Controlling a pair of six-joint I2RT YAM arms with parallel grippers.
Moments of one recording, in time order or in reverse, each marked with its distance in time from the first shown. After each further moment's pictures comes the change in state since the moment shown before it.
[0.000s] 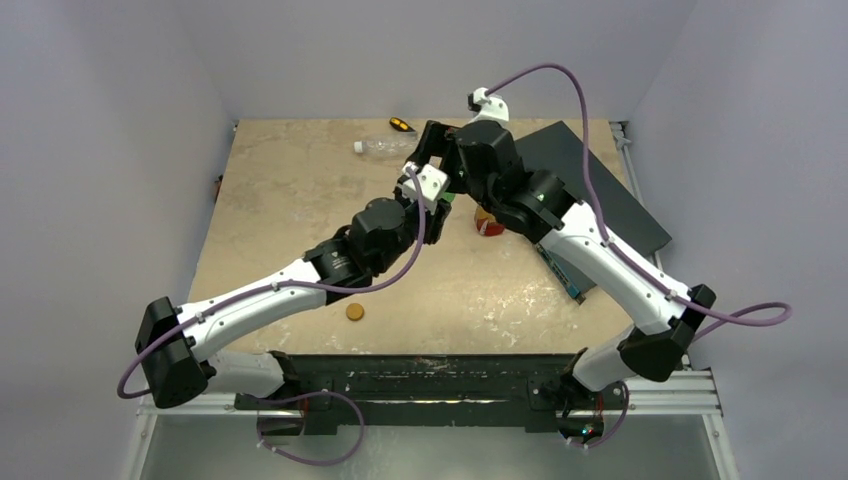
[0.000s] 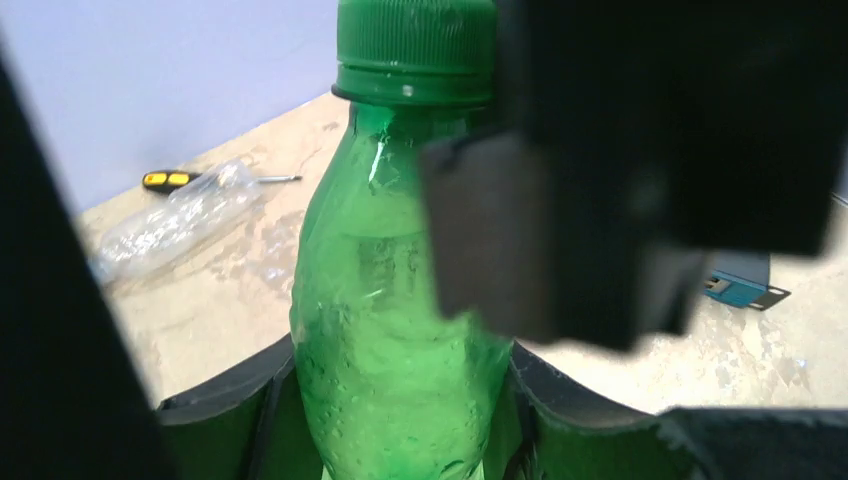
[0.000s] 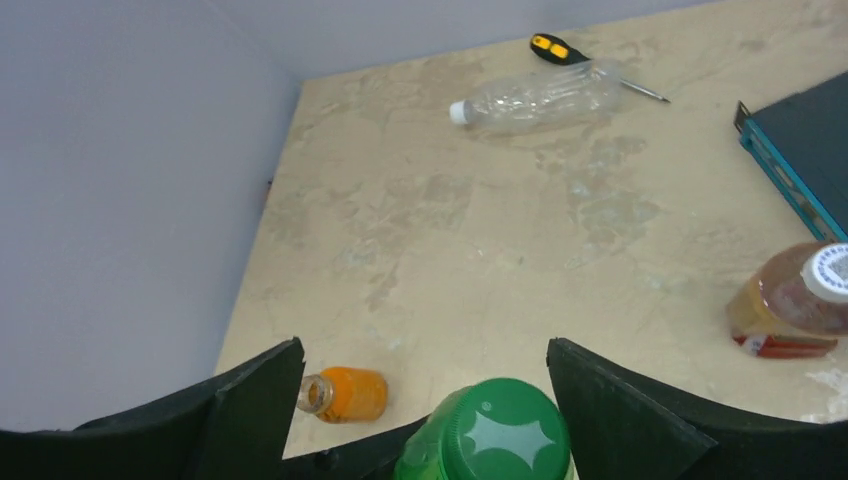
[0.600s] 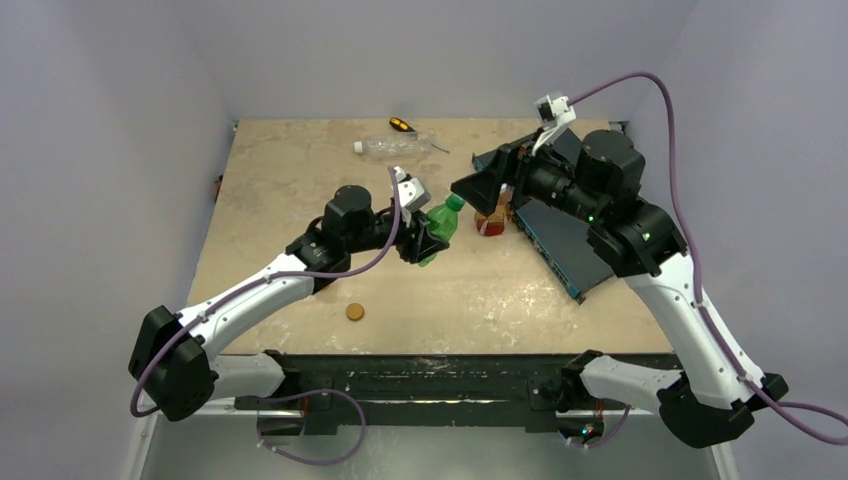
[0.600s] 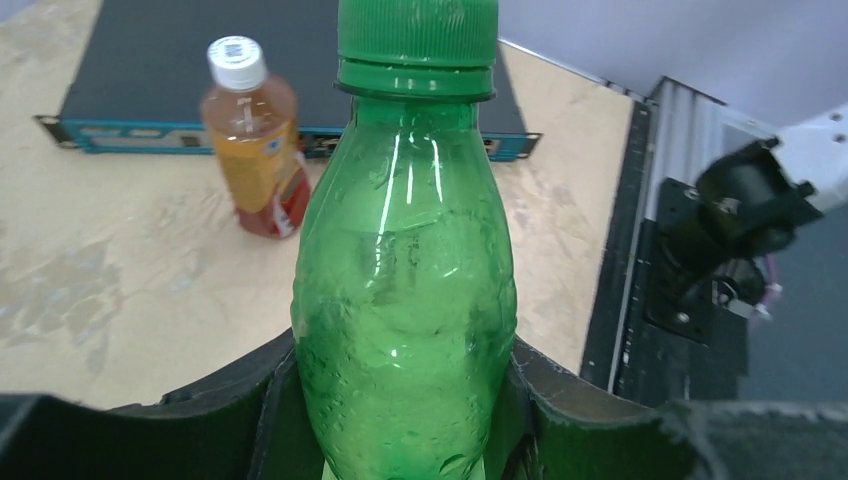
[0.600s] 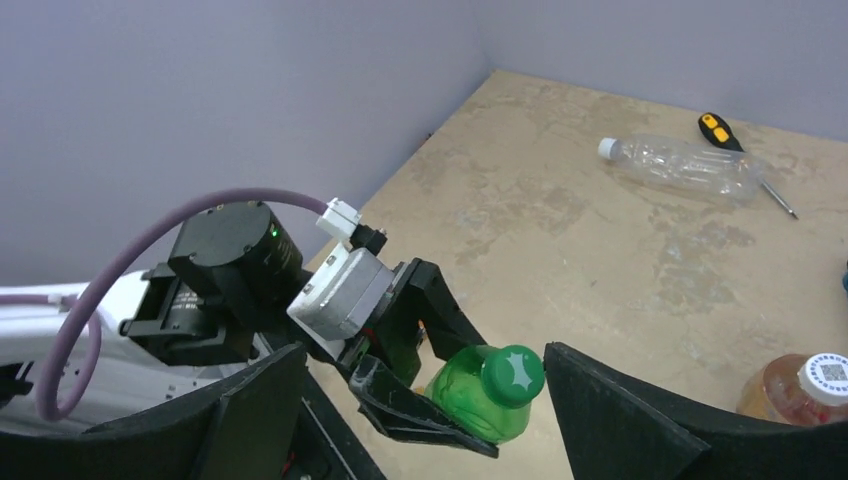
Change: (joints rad) left arm 0.272 -0.029 -0.142 0.041 0.863 -0.063; right arm -0.290 -0.357 -0.193 0.082 -0.731 -0.294
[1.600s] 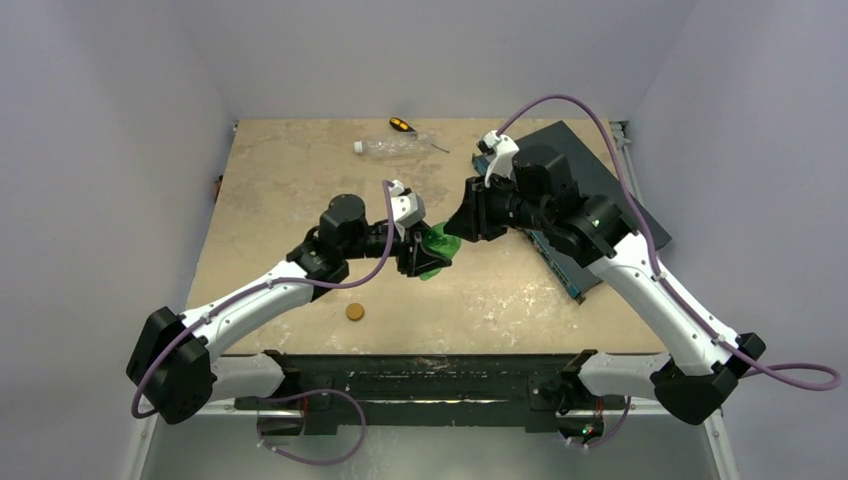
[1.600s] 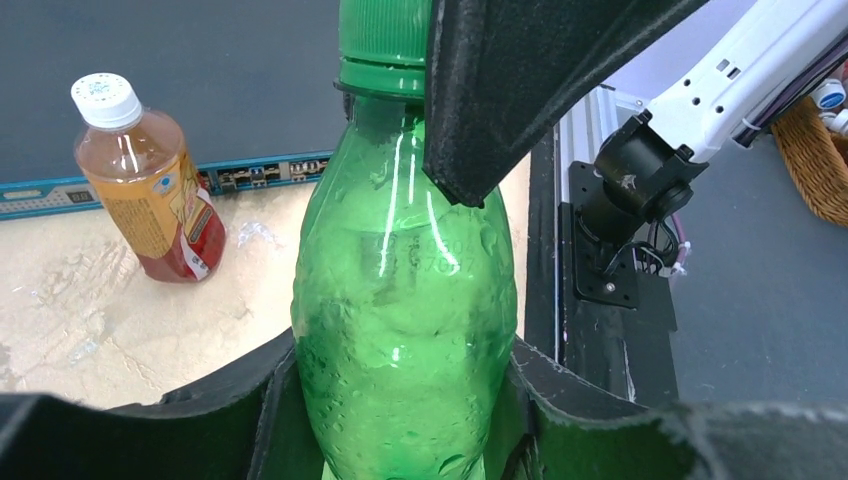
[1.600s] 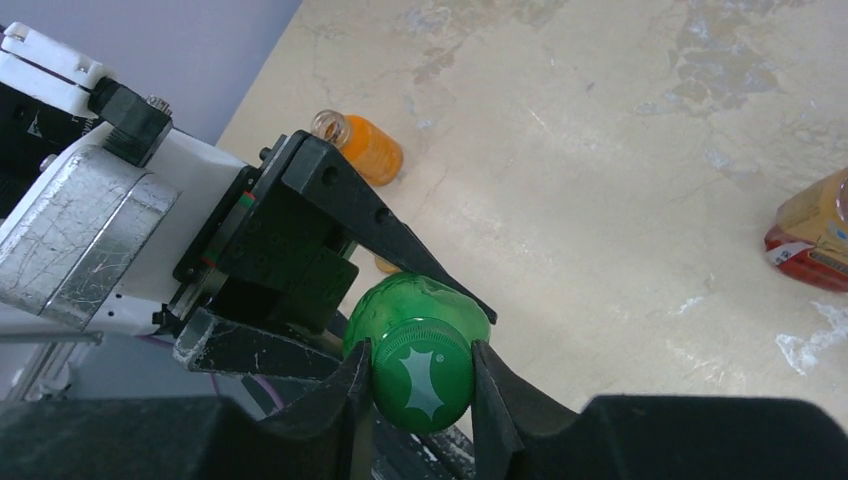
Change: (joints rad) left arm 0.009 -0.024 -0.108 0.177 0.274 -0.030; right arm 0.130 0.092 -0.066 -0.236 0.066 -0.025
